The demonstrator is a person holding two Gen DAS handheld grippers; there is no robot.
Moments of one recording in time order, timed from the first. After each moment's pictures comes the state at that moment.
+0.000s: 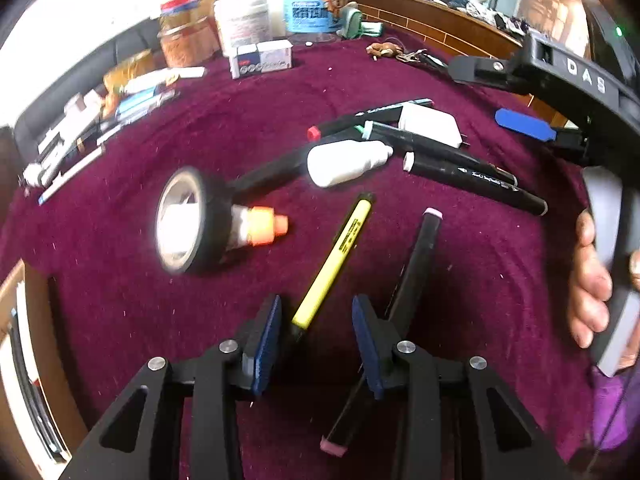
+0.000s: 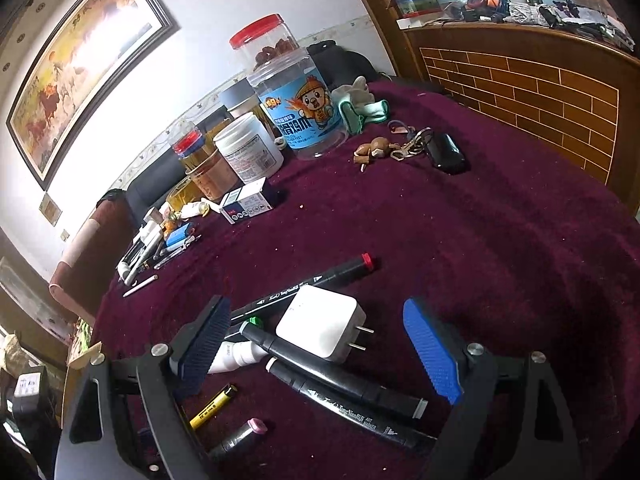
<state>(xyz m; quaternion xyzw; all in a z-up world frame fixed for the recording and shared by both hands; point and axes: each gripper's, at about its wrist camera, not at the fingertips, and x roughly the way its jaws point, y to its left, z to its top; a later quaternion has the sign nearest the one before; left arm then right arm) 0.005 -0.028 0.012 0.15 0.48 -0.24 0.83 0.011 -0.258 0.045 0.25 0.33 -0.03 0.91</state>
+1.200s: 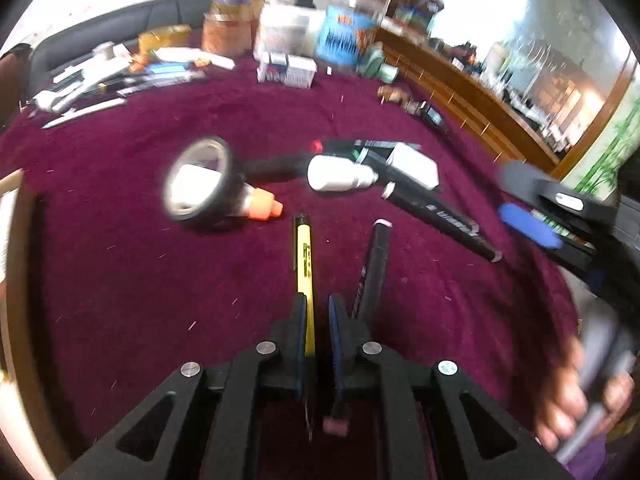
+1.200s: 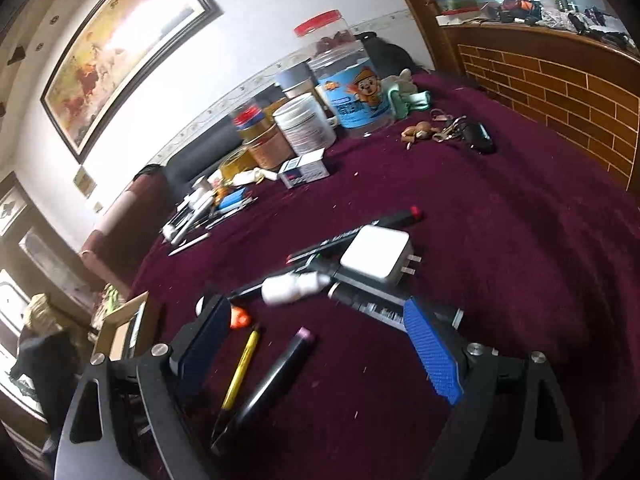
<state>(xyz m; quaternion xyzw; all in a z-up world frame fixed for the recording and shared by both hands) -0.004 -0.004 0.019 0.00 0.49 -0.25 0.84 -0.045 -0.221 0.065 0.23 0.35 0.05 0.91</state>
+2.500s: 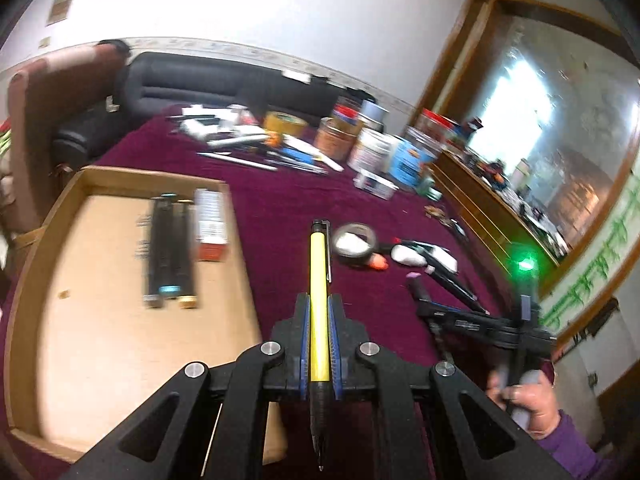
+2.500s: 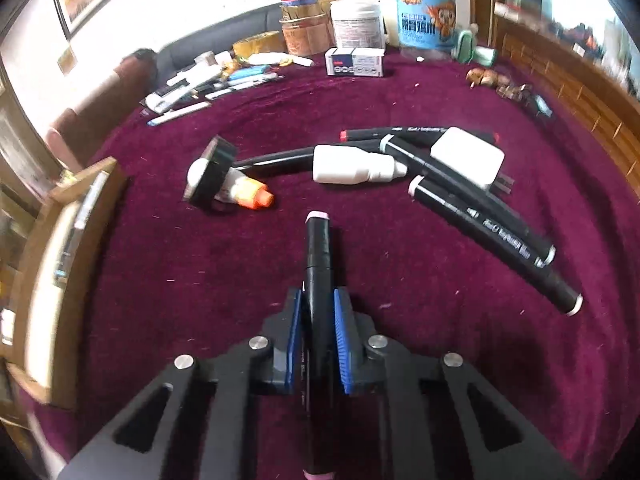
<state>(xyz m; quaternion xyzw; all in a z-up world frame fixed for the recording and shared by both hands) -0.104 0.178 0.086 -0.14 0.34 -0.15 0.92 -0.032 -0.121 0.019 0.09 0.47 0.06 0.88</state>
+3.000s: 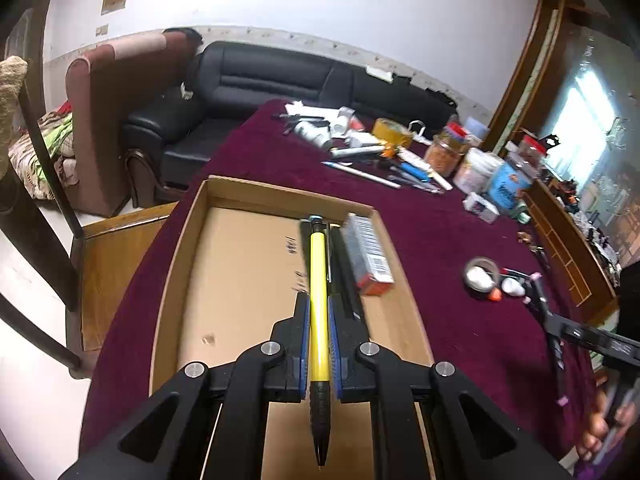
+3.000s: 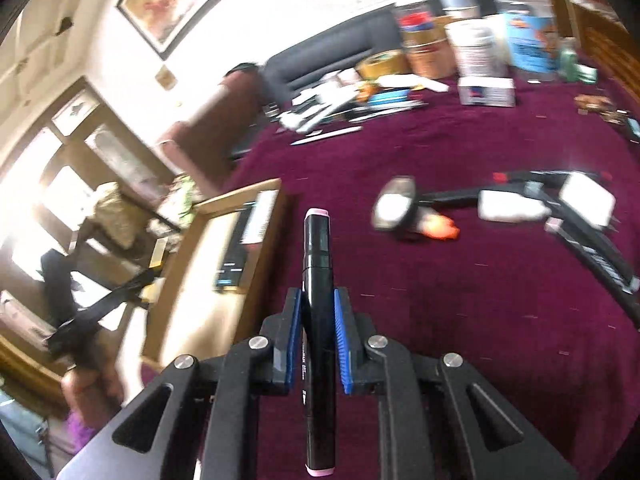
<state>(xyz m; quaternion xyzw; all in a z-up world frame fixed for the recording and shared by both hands) -0.054 0.279 0.081 -0.13 0.38 -0.03 0.92 -0.037 -0.049 0.088 0.16 0.45 0.26 0.84</state>
